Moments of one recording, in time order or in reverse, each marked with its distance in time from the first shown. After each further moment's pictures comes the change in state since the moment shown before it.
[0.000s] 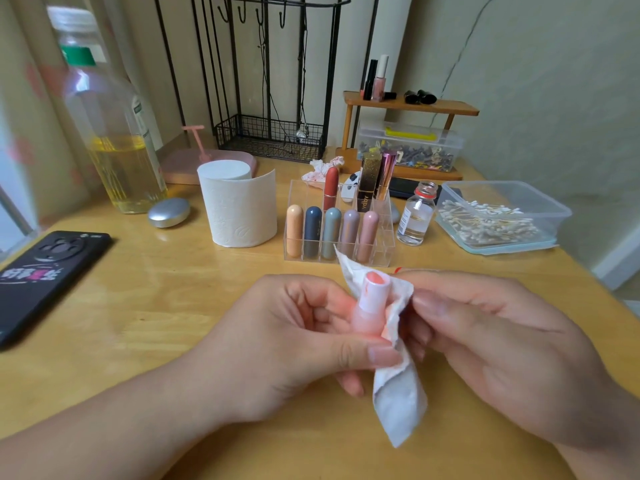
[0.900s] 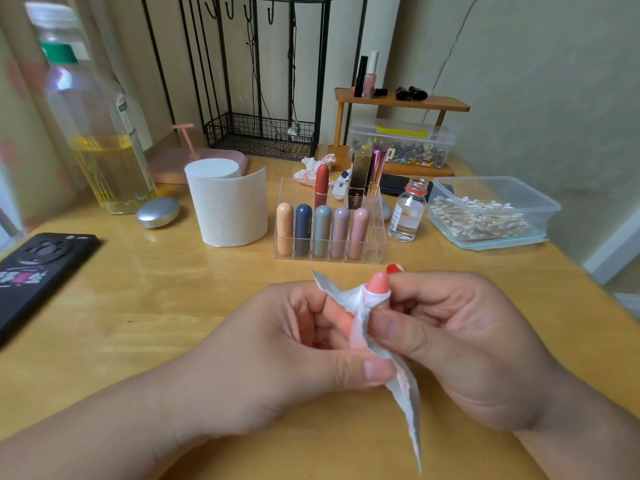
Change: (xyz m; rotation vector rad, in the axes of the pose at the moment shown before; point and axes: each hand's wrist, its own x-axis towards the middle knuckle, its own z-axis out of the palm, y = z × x) left_hand -0.001 -0.016 -0.003 -0.047 -0.063 -0.074; right_hand 0.005 0.011 0.008 0.033 0.129 0.037
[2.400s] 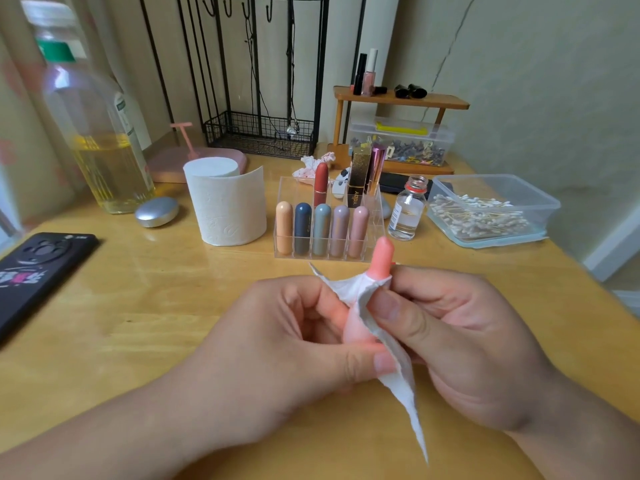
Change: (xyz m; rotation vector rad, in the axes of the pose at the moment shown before) left_hand -0.006 0.003 0.006 0.211 0.203 0.057; right_hand 0.002 -0.004 0.010 0.077 -0.006 -0.041
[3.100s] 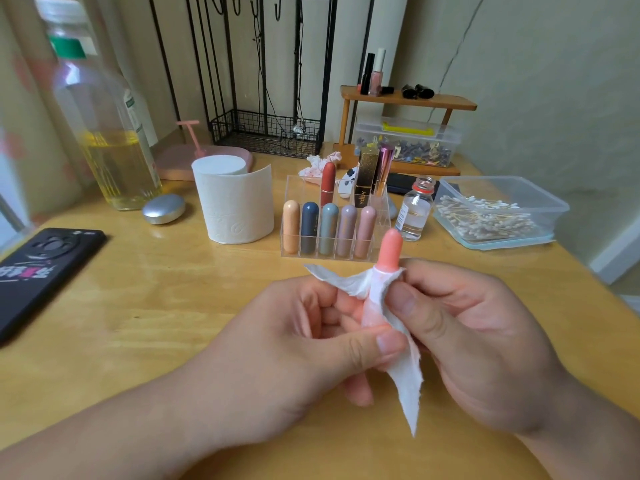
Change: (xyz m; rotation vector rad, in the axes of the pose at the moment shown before) left_hand 0.002 0.007 0.001 -0.164 -0.161 0.017; right_hand 0.001 0.001 -0.001 -0.052 -0.001 -0.031
